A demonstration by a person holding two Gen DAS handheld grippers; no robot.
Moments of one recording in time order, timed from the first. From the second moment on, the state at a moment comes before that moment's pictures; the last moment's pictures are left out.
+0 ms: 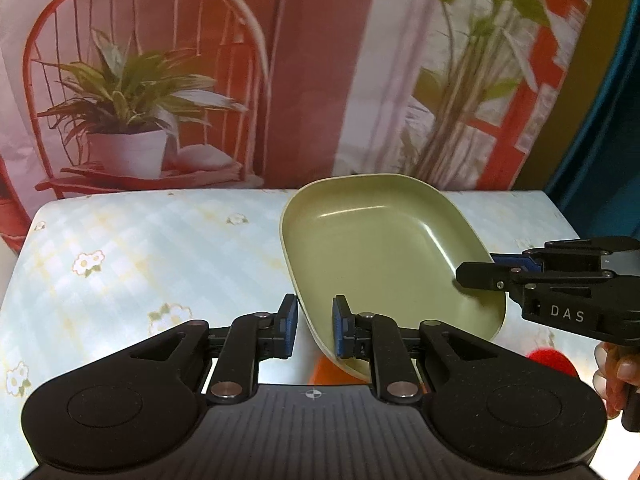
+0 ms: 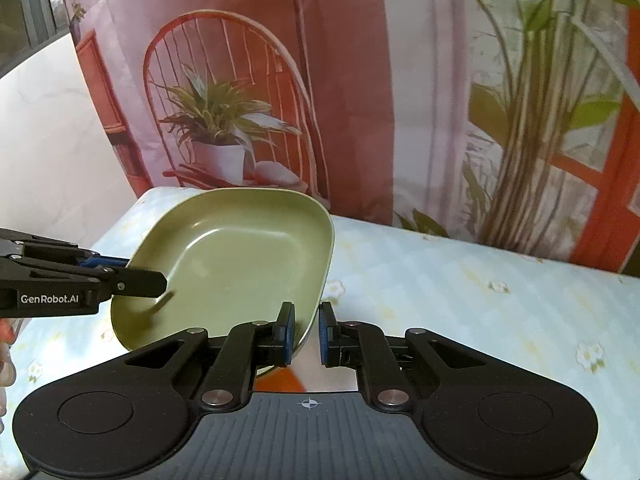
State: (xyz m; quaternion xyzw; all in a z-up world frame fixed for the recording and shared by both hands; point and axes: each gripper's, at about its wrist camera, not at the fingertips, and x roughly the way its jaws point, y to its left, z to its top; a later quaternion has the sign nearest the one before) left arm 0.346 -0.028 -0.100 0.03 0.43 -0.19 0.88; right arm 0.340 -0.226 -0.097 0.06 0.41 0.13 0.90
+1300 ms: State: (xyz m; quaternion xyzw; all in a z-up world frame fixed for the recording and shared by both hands) left arm 0.300 -0.036 -0.123 0.04 0.46 -0.22 0.86; right arm 0.266 -0.237 -0.119 0.09 0.43 0.12 0.89
